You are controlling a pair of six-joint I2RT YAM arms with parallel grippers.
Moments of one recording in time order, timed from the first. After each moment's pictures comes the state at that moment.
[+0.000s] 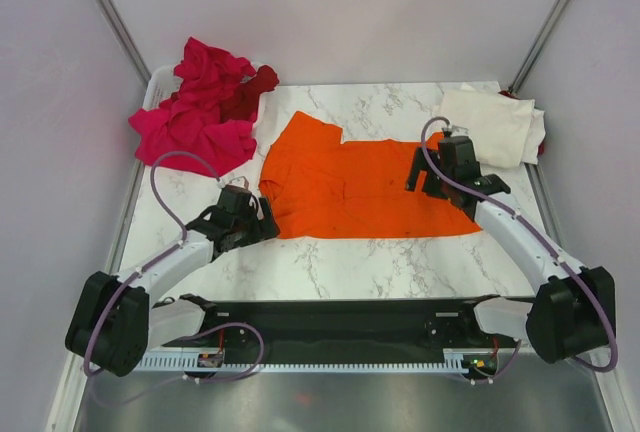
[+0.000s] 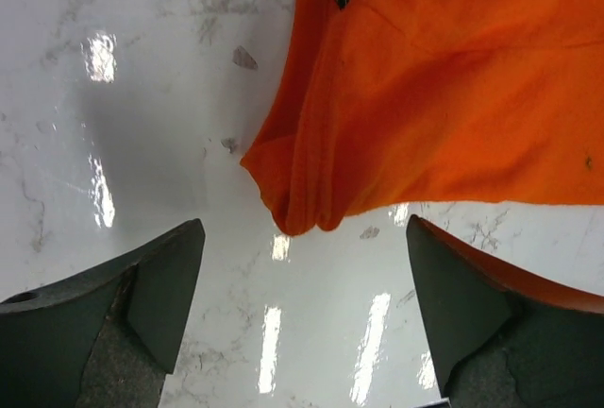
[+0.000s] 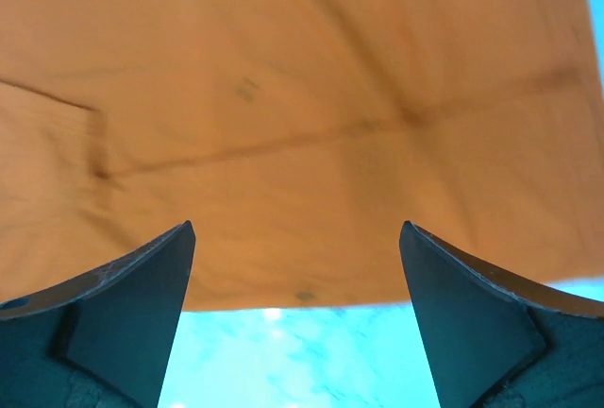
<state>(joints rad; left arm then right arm) -0.40 1.14 0.52 -0.32 -0.03 -0.62 0.32 1.27 0.98 -0.45 0.14 0.43</state>
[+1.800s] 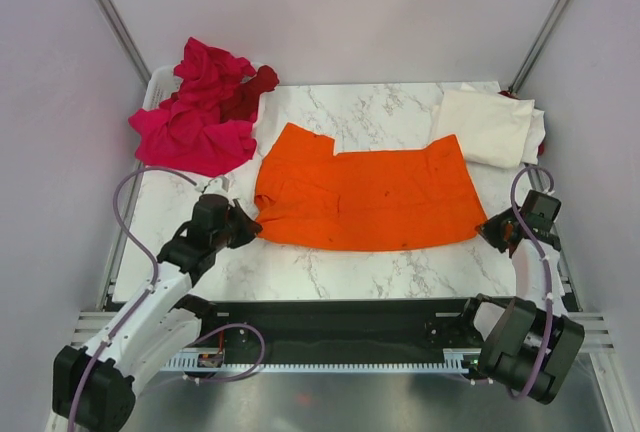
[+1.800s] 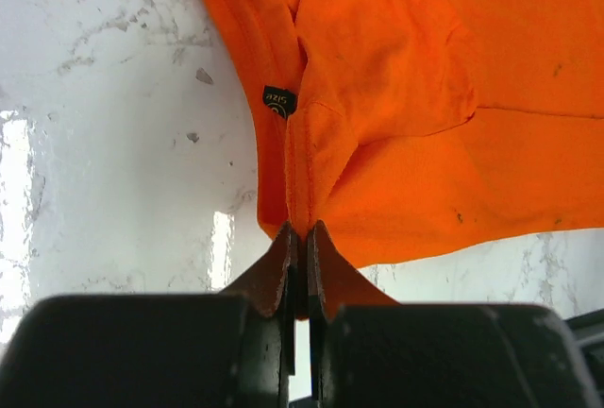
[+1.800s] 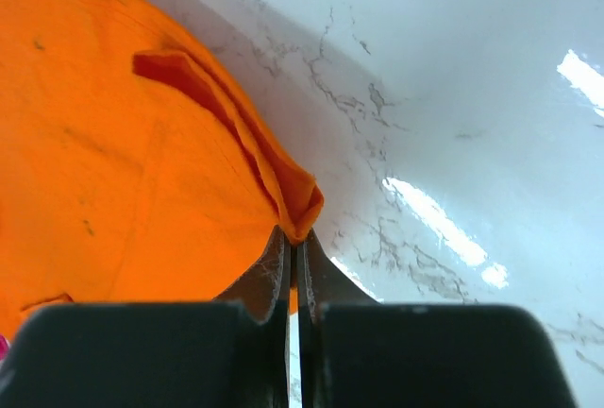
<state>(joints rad) -0.36 0.81 0.46 -0.34 -0.01 -0.69 -0.47 1.03 0.50 -0.40 -0.21 0.63</state>
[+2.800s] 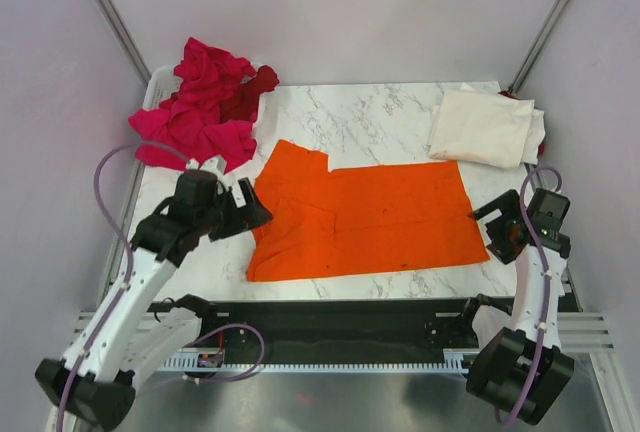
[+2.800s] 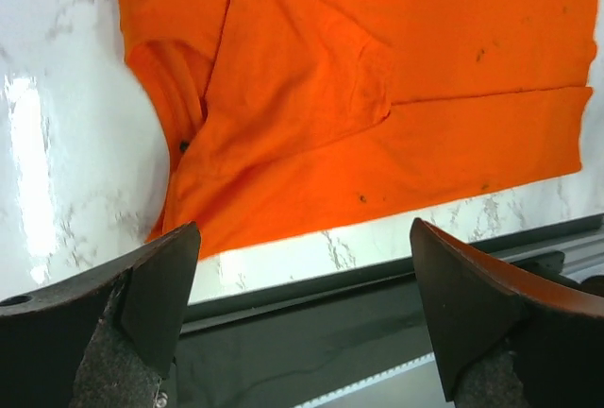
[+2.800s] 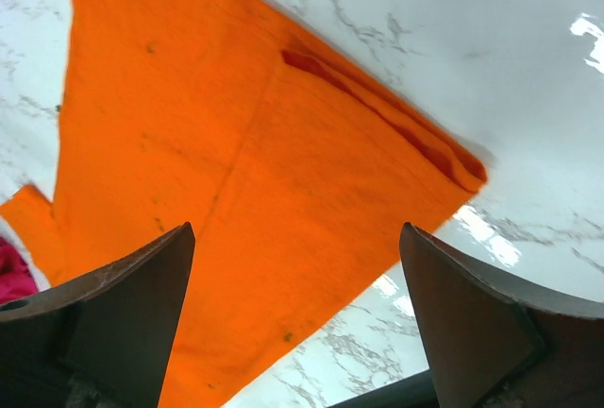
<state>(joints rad) -0.37 0.77 0.85 -0.85 0.10 -0.66 -0.49 0.87 0.61 -0.72 -0.24 0.64</state>
